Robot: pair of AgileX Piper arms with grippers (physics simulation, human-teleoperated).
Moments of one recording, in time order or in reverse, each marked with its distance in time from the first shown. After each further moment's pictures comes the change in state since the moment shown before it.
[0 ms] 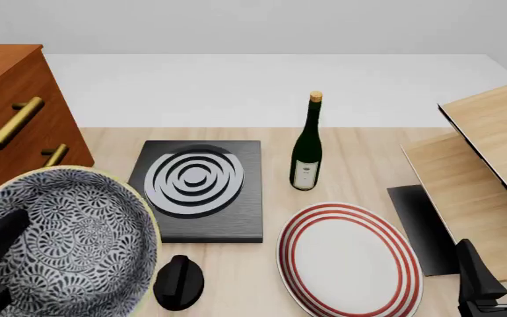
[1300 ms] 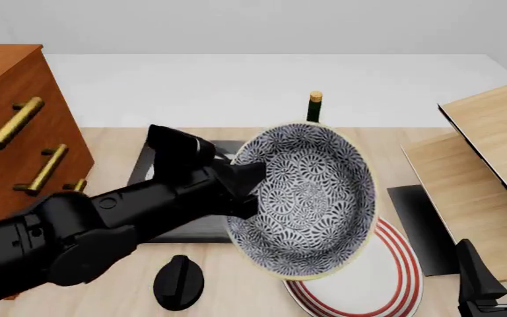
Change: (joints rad) left arm -0.576 0.950 -0.205 -0.754 -0.469; right arm 0.000 0.000 0.000 0.000 0.000
